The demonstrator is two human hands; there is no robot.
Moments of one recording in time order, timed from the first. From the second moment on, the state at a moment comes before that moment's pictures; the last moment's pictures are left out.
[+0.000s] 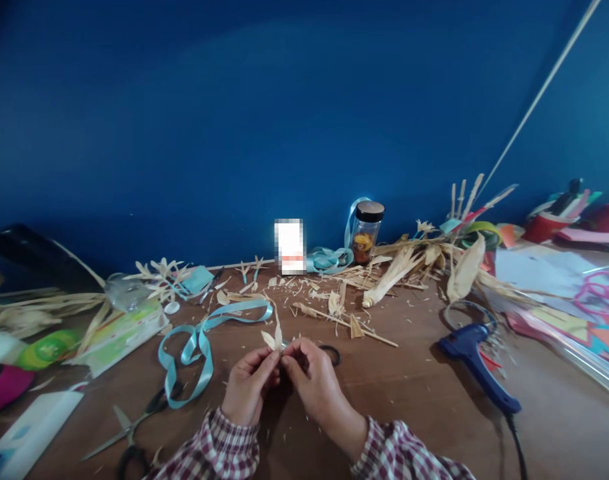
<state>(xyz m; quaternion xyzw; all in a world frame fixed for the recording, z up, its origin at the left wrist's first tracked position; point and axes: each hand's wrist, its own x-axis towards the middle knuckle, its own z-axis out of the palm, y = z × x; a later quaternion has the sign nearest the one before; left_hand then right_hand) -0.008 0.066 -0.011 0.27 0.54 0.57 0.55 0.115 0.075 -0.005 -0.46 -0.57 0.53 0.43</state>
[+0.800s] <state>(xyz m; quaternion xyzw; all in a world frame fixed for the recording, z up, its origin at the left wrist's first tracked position) -0.006 0.065 -0.009 0.28 0.54 0.57 0.56 0.114 0.073 0.003 -0.46 -0.56 0.53 0.43</state>
